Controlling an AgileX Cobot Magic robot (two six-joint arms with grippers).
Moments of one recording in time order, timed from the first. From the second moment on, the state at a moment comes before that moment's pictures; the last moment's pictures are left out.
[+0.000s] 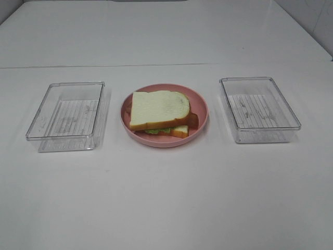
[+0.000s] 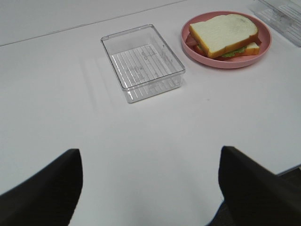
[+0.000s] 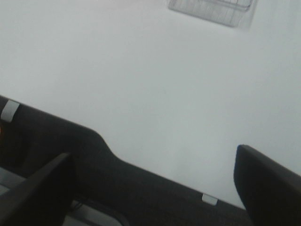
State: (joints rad) left arm -0.29 0.00 -0.50 0.00 1.06 0.02; right arm 0.27 0.31 -0.55 0.12 1.14 -0.13
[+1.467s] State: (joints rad) left arm -0.16 0.00 -0.50 -0.01 1.06 0.03; right arm 0.14 0.09 -0.51 0.12 1.08 -0.16
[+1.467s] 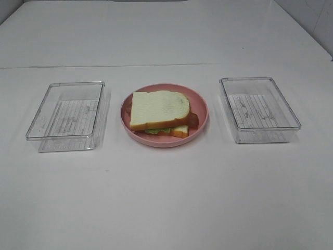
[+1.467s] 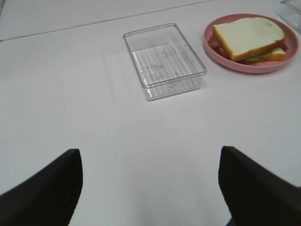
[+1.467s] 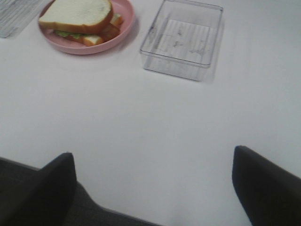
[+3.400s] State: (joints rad) left arm 0.09 0.00 -0.50 -0.04 1.06 0.03; right arm 0.04 -0.01 -0.51 0.14 1.08 -0.16
